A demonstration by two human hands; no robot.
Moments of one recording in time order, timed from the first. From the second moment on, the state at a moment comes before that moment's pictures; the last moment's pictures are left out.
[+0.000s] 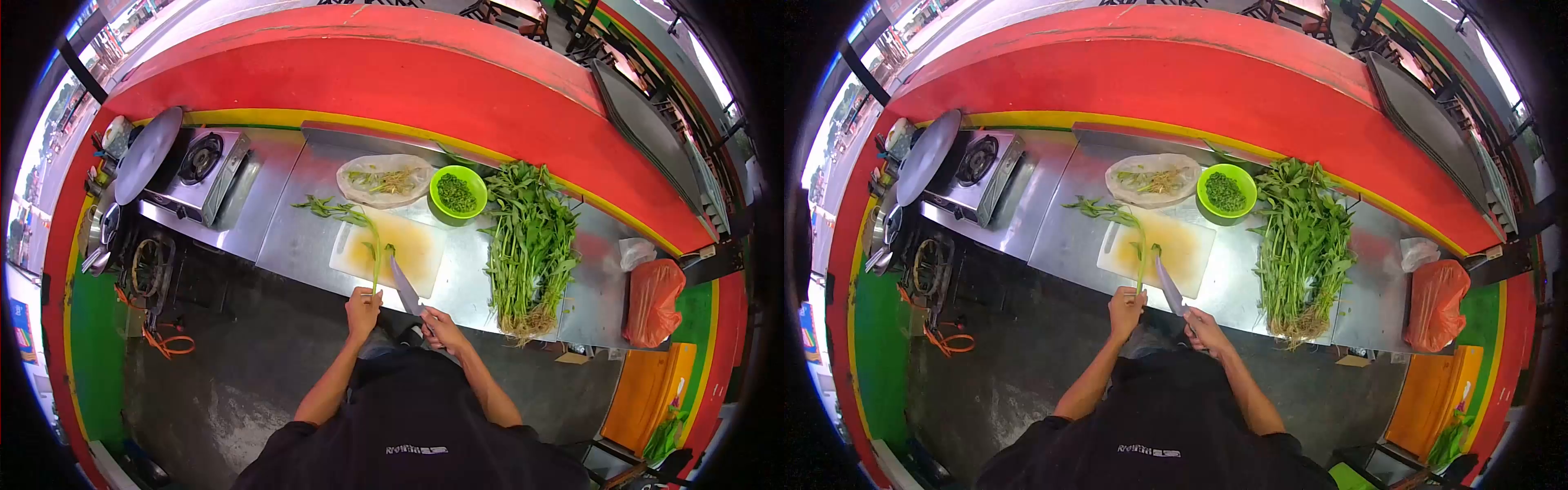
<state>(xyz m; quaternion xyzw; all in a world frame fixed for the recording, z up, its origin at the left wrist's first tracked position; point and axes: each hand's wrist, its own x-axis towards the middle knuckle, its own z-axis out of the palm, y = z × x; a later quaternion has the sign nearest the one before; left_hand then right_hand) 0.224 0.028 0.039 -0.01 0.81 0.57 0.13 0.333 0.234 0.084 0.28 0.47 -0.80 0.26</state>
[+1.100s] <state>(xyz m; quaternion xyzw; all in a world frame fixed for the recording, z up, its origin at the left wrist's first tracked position) 0.223 0.063 -0.051 -0.20 0.68 0.68 0.16 0.331 0.230 0.064 0.25 0.52 -0.77 0.26</state>
